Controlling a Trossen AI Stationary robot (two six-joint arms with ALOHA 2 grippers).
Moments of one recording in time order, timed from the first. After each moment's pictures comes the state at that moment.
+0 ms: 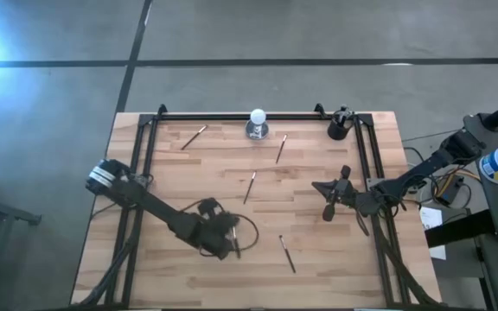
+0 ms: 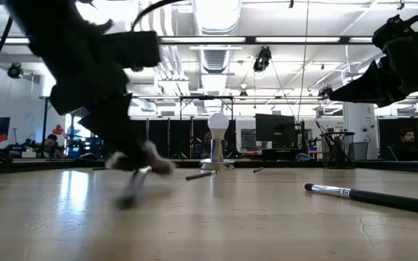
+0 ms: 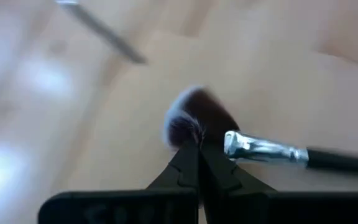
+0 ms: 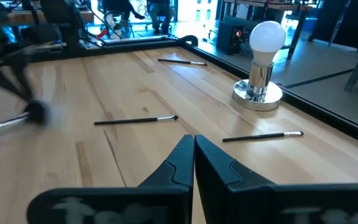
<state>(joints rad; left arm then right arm) -0.49 1.76 1.05 -0.50 -0.58 -0.76 0.49 0.88 0.08 0.45 0.94 0.29</state>
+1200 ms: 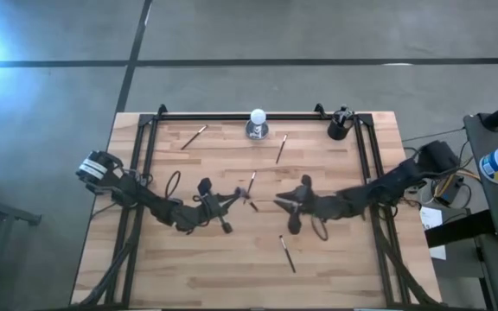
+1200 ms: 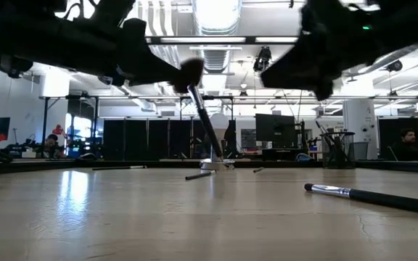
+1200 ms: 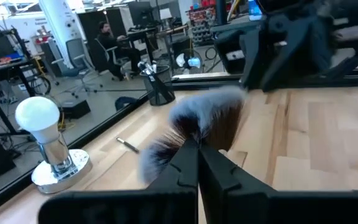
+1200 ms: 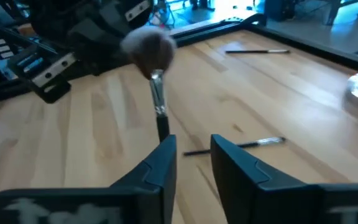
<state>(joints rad) -0.41 1.65 0.53 1.05 -0.91 0.08 0.35 1.46 0.52 0.58 0.62 0.42</state>
